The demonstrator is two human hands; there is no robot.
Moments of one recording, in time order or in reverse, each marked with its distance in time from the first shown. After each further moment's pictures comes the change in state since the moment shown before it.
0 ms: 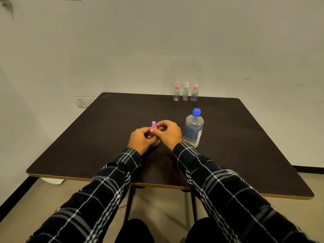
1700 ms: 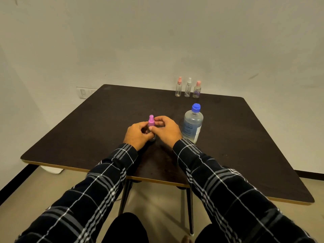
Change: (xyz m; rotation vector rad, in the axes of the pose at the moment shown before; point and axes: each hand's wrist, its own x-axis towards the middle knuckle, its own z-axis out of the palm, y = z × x) left_hand -0.007 -0.003 0.007 -0.005 0.035 -0.003; right_hand 0.004 0.018 -0.004 -0.074 -0.116 -0.041
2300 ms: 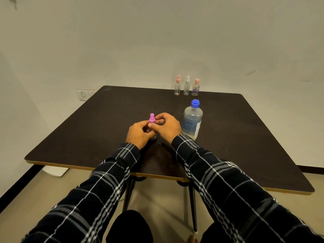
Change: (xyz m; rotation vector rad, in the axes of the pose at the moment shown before) left_hand -0.005 0.000 0.003 0.009 -0.006 -0.035; right_hand -0.005 -0.008 0.001 -0.053 0.060 0.016
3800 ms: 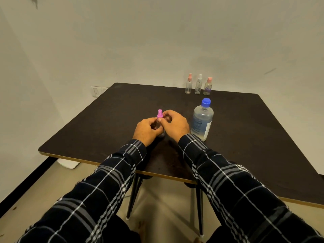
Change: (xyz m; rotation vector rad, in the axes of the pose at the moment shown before) left_hand 0.005 0.000 0.003 -0.031 0.003 -0.002; right_hand 0.009 0.003 0.000 -0.143 0.007 -0.072
